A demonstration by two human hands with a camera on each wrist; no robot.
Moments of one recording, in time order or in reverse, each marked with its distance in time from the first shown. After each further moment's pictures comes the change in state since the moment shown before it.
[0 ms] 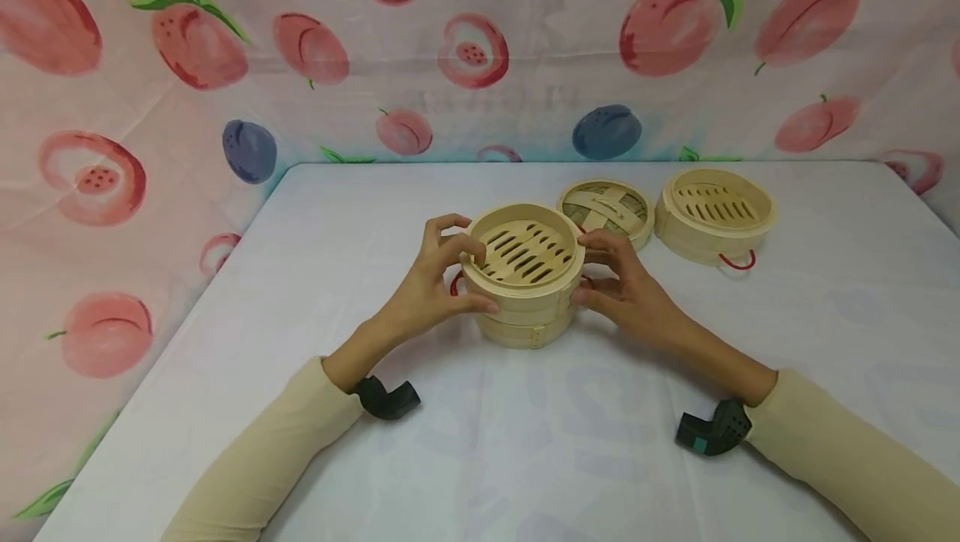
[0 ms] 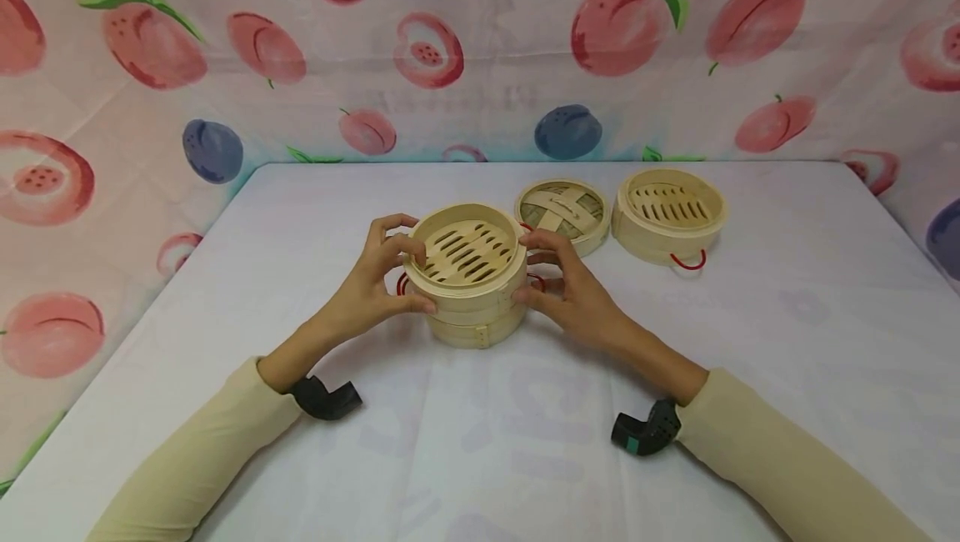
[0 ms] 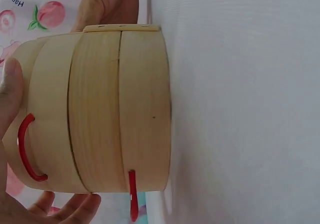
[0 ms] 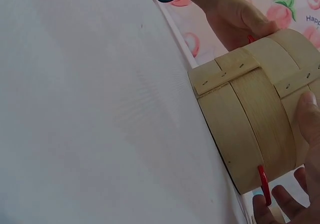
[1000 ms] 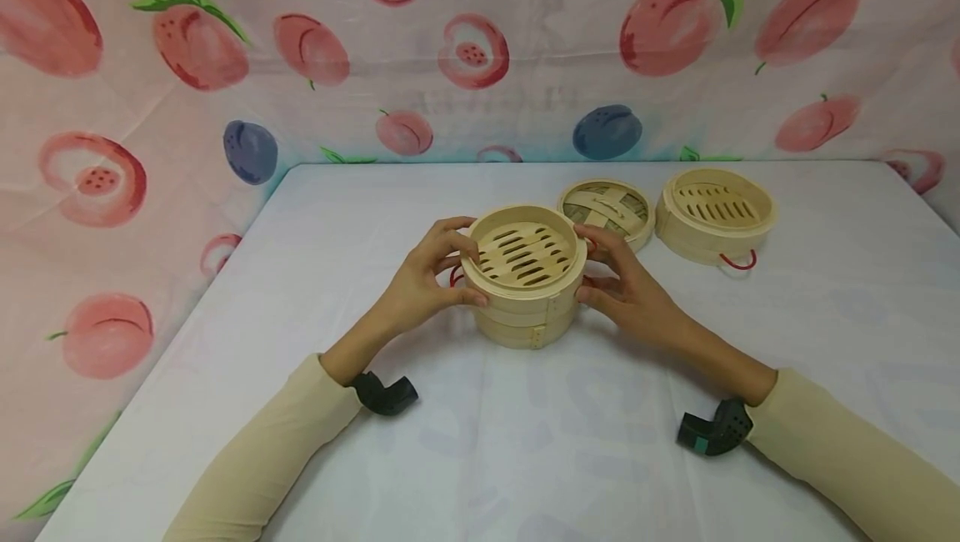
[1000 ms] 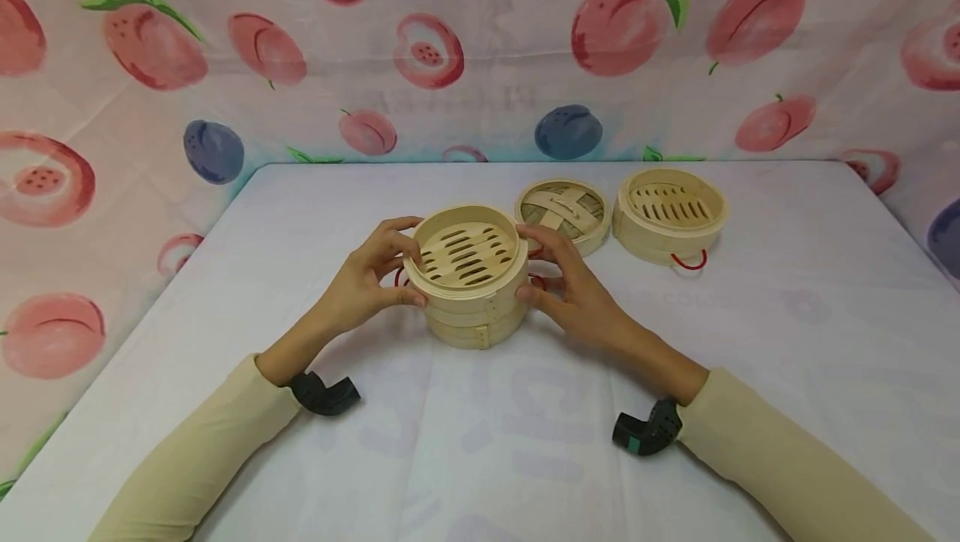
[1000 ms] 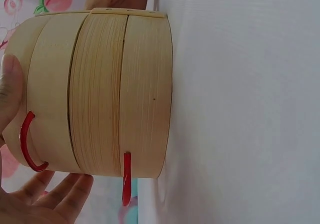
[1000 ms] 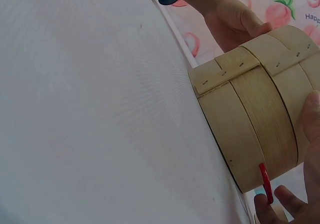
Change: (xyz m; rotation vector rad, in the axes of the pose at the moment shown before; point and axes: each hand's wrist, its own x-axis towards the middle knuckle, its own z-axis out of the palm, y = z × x) left_hand 0.001 -0.008 -0.008 -0.171 -0.012 0.035; right_hand -0.001 0.003 -0.002 -0.070 -0.032 -0.033
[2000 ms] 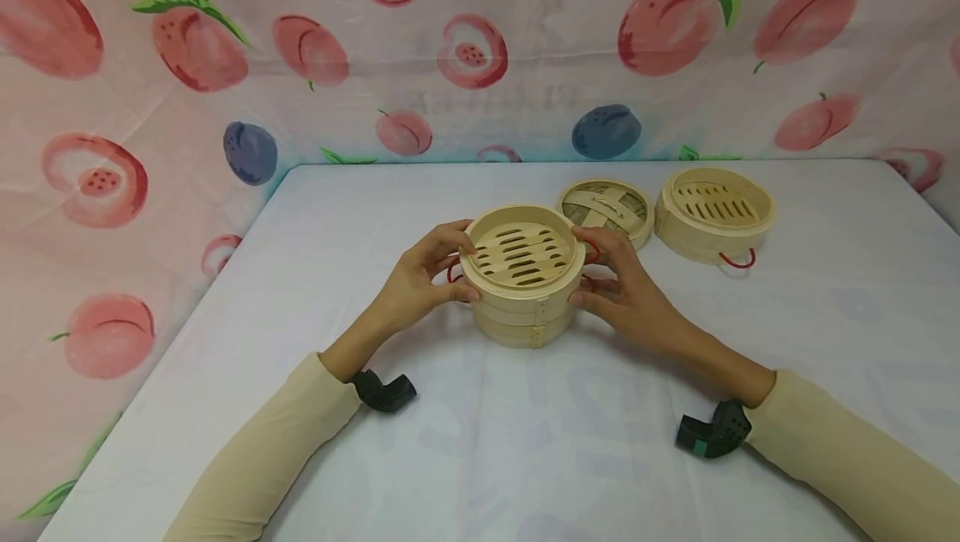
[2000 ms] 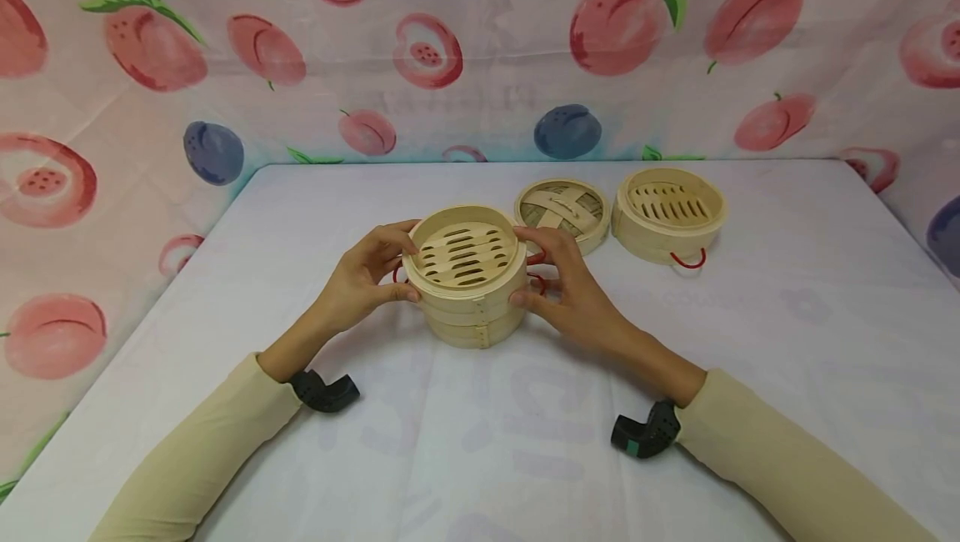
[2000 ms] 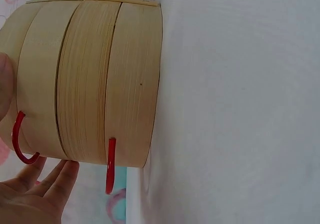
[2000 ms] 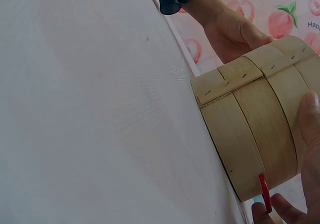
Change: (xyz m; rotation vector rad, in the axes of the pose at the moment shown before) left_hand -0.003 -0.007 -0.004 -0.163 0.002 0.018; right_hand 0.000 -0.007 0.006 -0.056 0.065 0.006
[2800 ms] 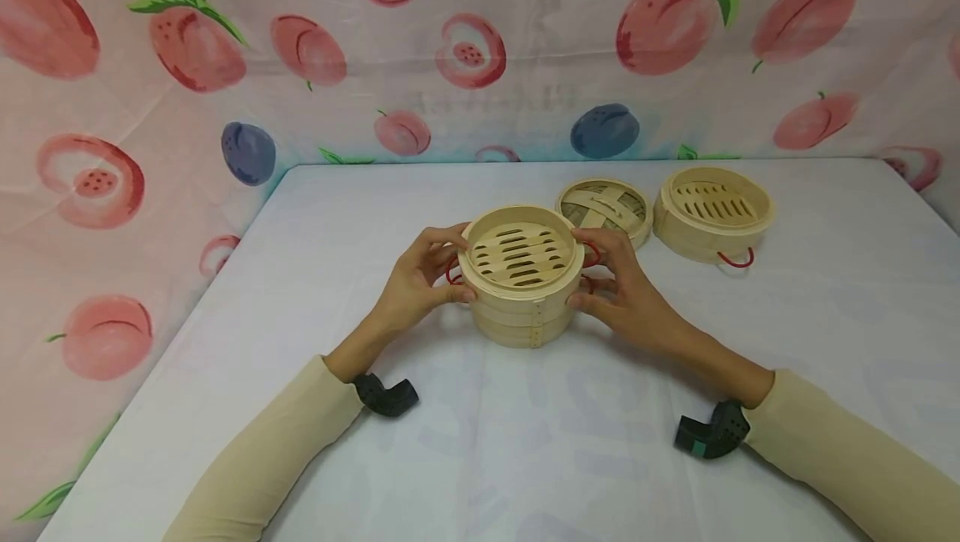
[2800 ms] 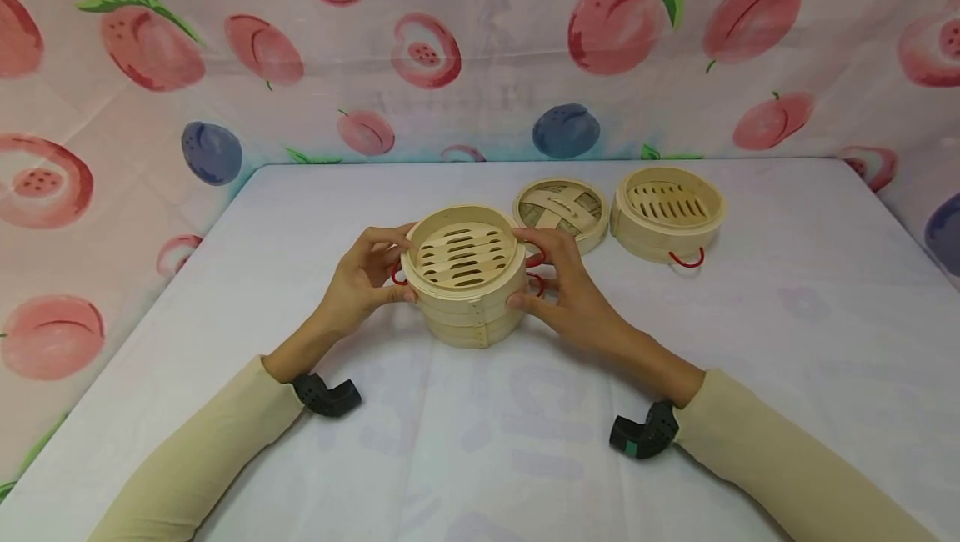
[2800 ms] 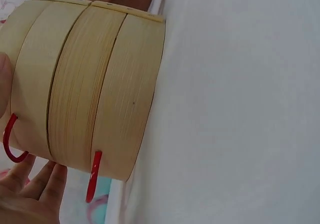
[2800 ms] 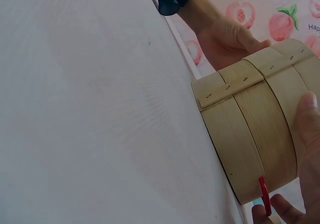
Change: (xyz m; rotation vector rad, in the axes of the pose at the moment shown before) left_hand -0.004 -0.014 0.002 -0.118 0.038 0.058; right_hand 0.001 -0.022 0.002 -0.013 0.008 0.012
